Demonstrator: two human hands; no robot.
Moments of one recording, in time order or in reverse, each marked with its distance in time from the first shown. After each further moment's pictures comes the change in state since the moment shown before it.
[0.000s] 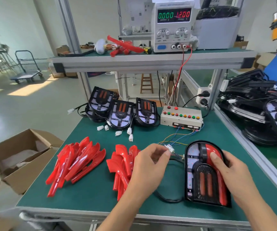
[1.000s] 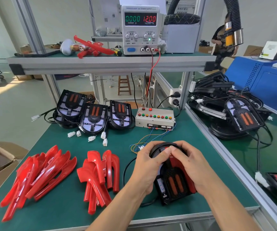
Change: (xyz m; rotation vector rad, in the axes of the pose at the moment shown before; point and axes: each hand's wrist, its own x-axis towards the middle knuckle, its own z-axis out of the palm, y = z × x) left_hand 0.020 0.006 0.071 -0.657 -0.228 -0.200; right_hand -0.003 -0.048 0.023 0.170 -0.235 0.039
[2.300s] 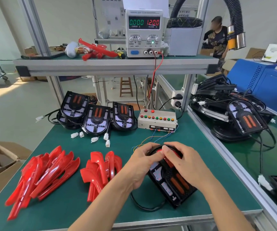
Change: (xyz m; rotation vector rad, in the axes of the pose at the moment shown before) left_hand 0.007 0.023 -0.028 0.159 -0.095 -0.200; right_hand 0.006 -0.008 0.005 -0.568 -0.013 -0.092
